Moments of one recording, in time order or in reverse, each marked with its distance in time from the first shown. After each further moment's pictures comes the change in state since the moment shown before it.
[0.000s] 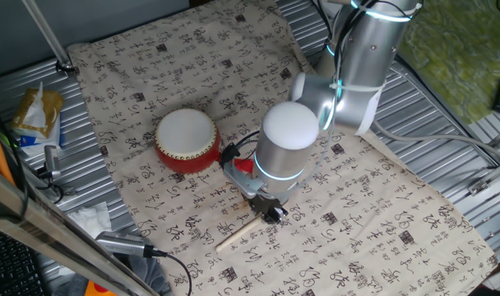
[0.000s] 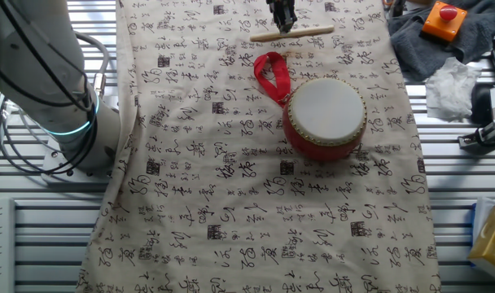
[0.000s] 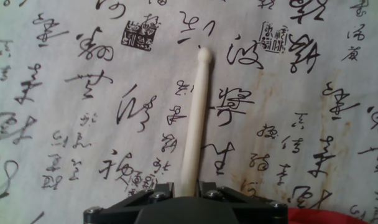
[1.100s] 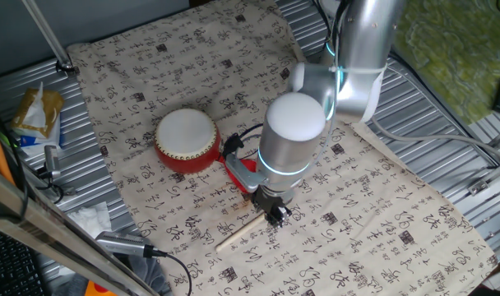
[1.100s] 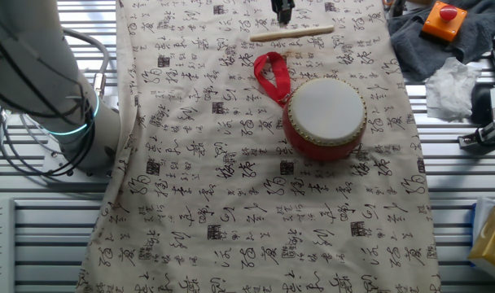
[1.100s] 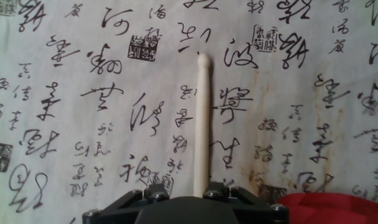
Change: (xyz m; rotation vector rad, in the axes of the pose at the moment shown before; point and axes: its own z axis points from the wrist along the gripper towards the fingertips) arm -0.005 0.014 -0.023 -0.049 -0.012 0.113
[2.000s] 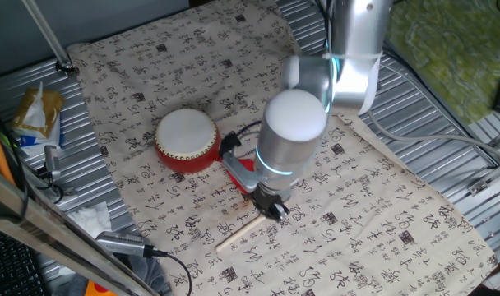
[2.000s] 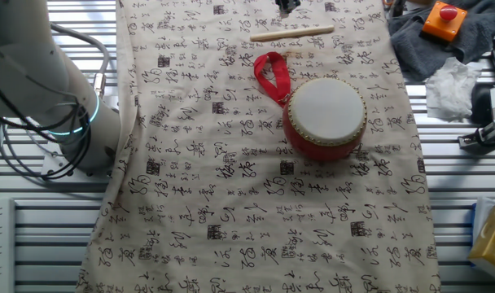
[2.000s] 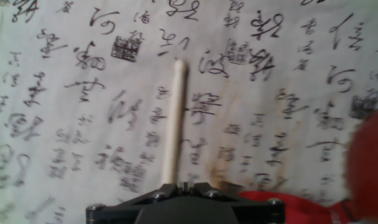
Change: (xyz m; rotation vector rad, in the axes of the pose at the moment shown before) arm -0.004 -0.001 -0.021 0.042 0.012 -0.013
